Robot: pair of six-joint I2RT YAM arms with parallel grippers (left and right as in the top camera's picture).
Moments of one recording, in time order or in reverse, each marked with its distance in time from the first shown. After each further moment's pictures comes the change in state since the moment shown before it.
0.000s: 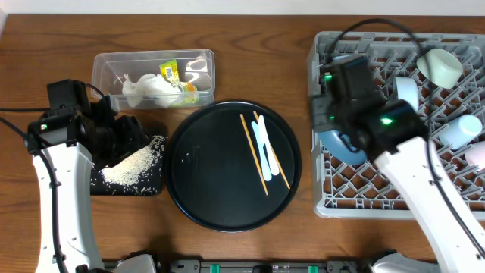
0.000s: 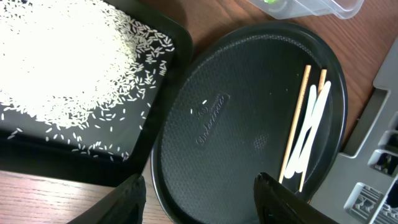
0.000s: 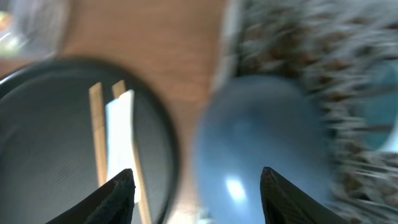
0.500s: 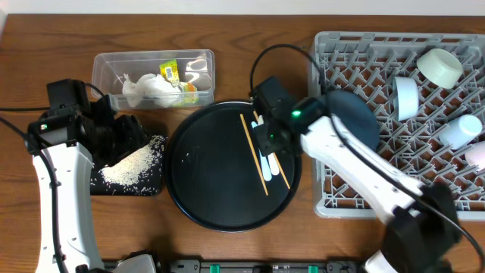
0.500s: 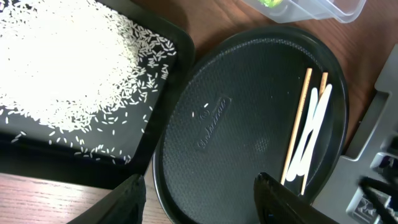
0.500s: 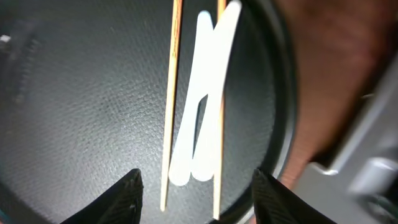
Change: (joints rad) left arm 0.000 0.000 0.000 0.010 -0.007 0.000; right arm 0.219 0.328 0.000 0.026 -0.122 0.044
